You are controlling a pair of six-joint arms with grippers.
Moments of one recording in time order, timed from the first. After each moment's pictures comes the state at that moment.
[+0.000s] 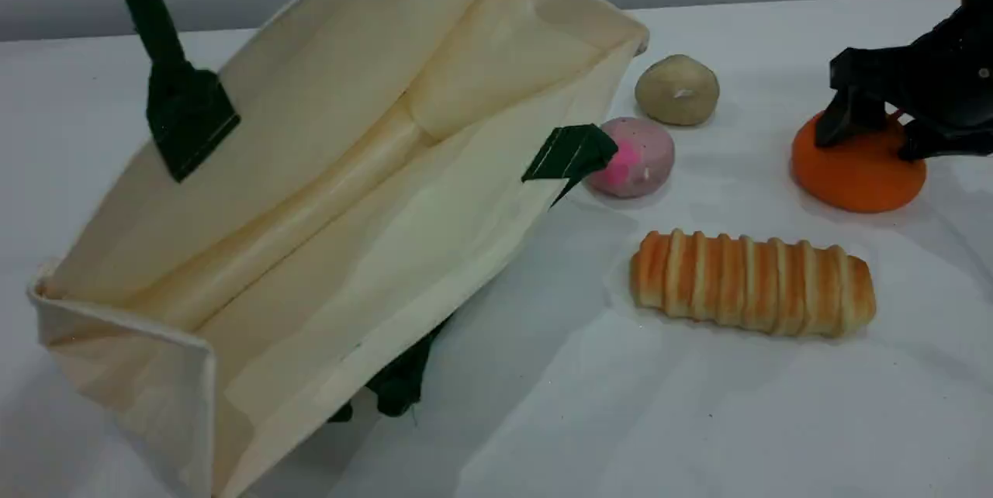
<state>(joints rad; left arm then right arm) -0.28 1.49 -1.56 -0.39 1.19 0.23 0.00 2.11 -0.96 1.75 0.27 -1.57</state>
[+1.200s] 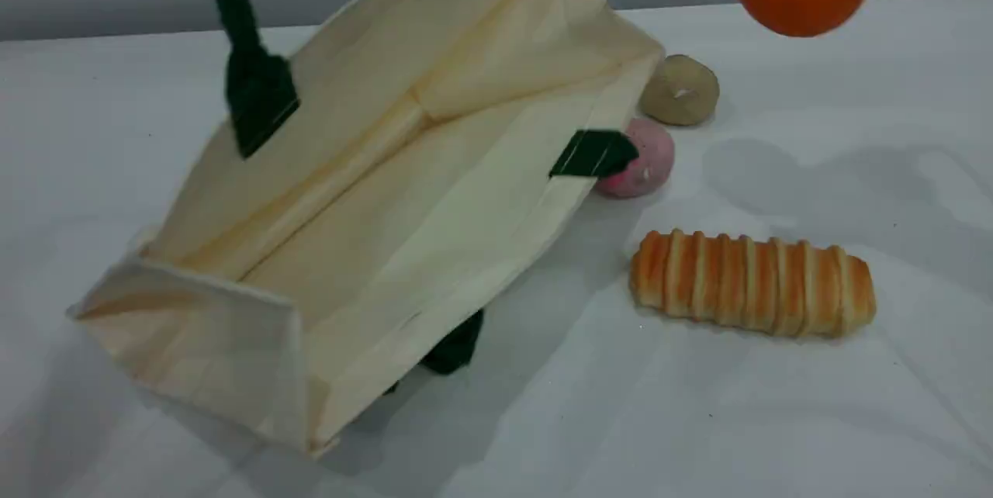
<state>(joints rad) -0.28 1.65 -1.66 -0.44 1.11 0.30 0.00 1.73 -0.95 1.45 0.63 -1.41</state>
